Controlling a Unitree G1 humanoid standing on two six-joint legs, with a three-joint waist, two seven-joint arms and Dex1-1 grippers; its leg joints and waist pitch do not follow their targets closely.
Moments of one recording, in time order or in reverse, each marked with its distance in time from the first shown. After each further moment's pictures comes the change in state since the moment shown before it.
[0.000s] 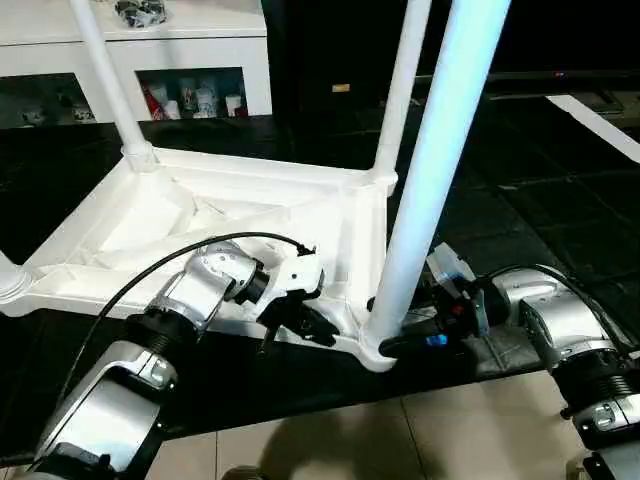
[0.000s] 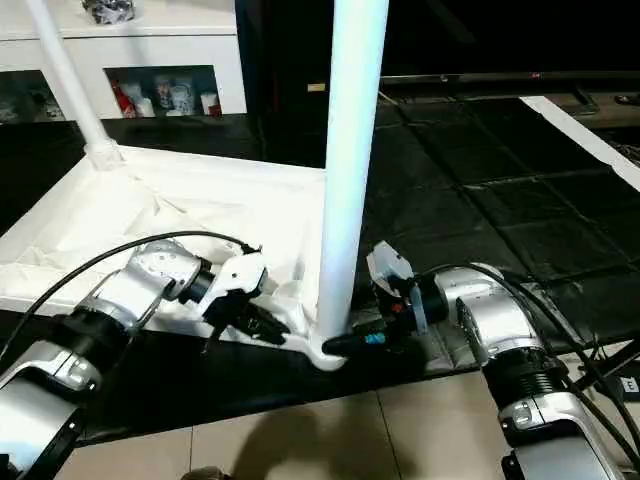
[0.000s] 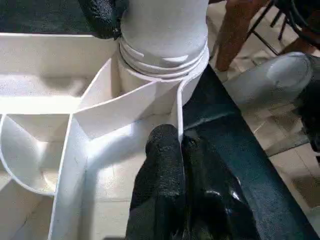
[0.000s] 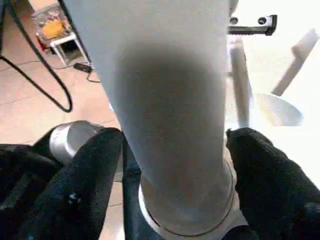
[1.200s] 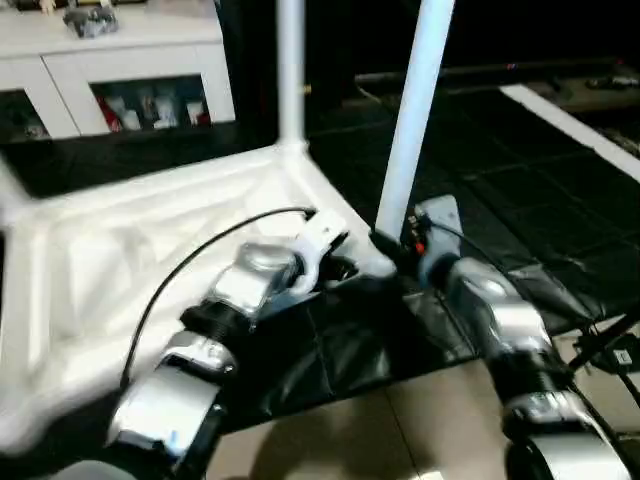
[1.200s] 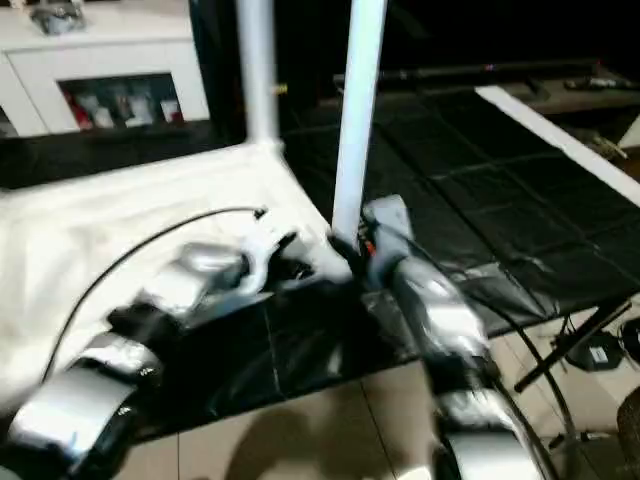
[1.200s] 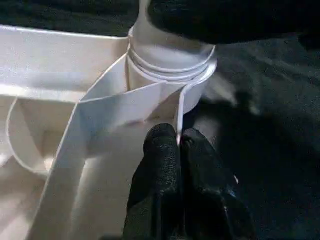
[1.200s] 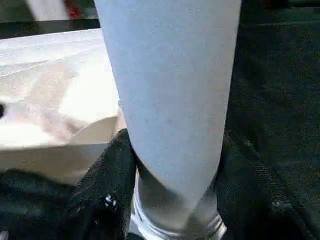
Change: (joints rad) left arm -0.097 -0.285 0.218 0.178 0.006 0.309 0.789; right arm -0.055 0.346 -0.267 0.057 -0.111 0.092 -1.099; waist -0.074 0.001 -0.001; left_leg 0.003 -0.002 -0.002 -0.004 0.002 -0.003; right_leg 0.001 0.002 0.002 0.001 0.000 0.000
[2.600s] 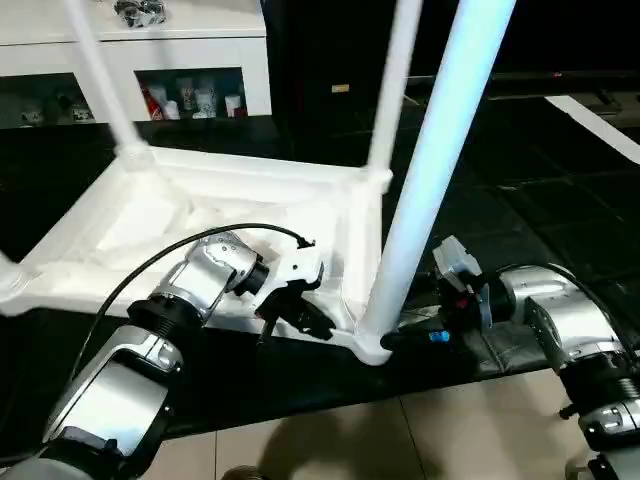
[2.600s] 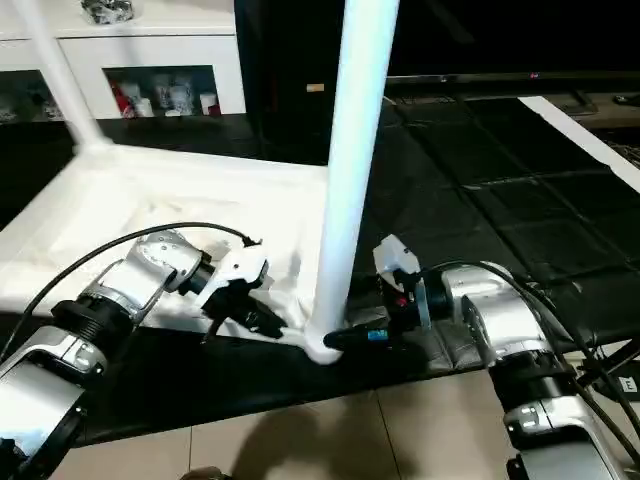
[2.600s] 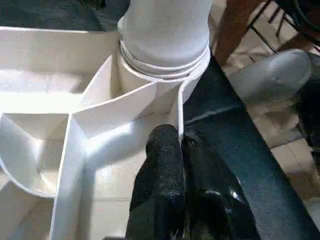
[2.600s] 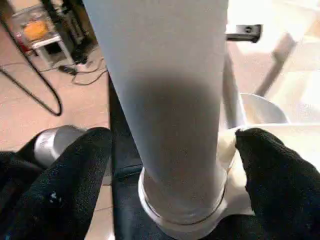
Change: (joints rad) left arm 0.018 0.254 -0.218 -0.057 0.022 -0.315 -0.816; right arm 0.067 -0.356 0.245 -0.107 0.114 -0.068 1.053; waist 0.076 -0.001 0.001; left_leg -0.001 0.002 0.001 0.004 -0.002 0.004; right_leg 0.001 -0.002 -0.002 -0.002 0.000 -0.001
